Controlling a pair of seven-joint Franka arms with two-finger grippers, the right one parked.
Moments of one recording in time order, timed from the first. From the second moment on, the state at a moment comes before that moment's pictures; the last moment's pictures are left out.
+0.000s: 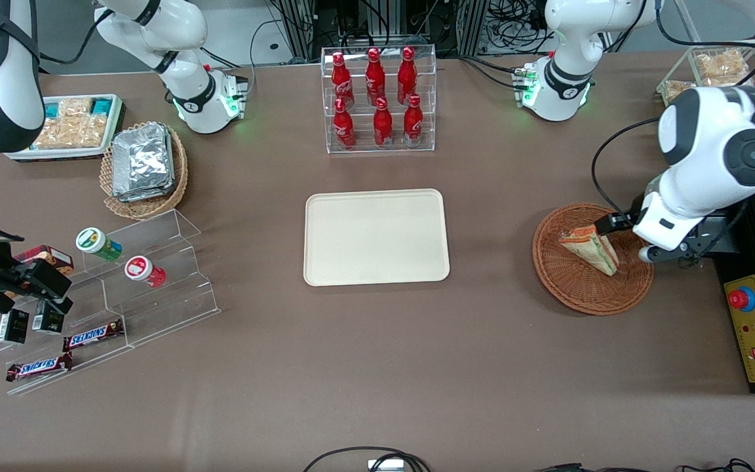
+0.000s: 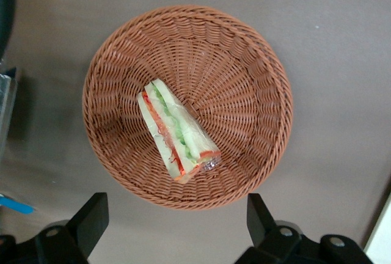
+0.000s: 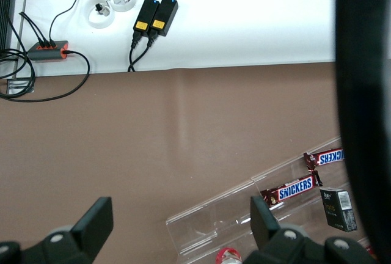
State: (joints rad) arm 0.02 0.03 -0.10 -2.10 0.05 1.99 -0.33
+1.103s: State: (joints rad) arm 0.03 0.07 -0.08 -2.36 0.05 2.37 -0.80
